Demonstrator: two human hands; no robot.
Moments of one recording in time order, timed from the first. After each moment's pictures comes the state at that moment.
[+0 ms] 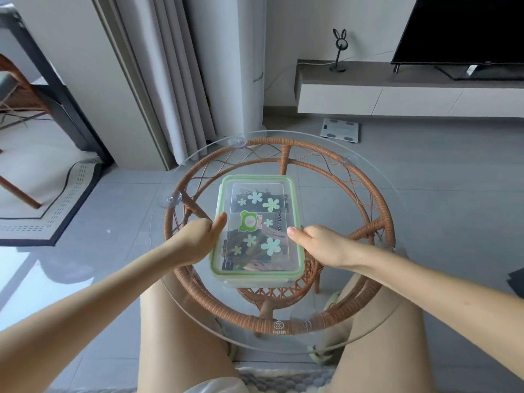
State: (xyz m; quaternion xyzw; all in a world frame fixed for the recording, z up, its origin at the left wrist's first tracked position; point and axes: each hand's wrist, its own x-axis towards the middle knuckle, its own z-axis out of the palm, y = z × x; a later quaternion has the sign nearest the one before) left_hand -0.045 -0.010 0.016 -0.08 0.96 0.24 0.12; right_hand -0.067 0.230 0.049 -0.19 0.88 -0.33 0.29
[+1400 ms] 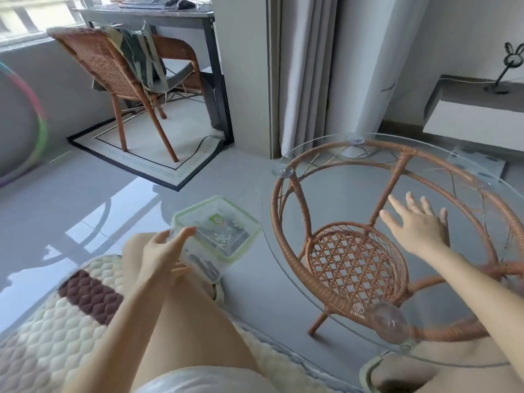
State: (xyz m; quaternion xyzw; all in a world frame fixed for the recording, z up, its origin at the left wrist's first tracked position) left_hand 0.161 -0.112 -0.030 -0.54 0.54 0.61 -0.23; right_hand -0.143 0.215 -0.042 -0.20 0.98 0.00 0.03
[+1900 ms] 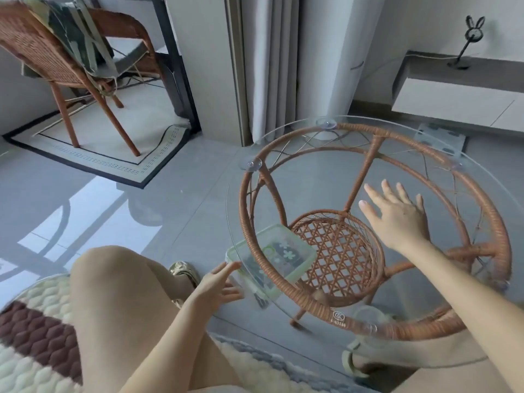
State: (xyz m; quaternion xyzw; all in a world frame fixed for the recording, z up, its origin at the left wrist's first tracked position) left_hand 0.074 -0.057 -0.163 -0.46 0.48 0.74 0.08; right_hand -0.144 0.216 -0.048 -0.20 0.98 -0.02 -0.01
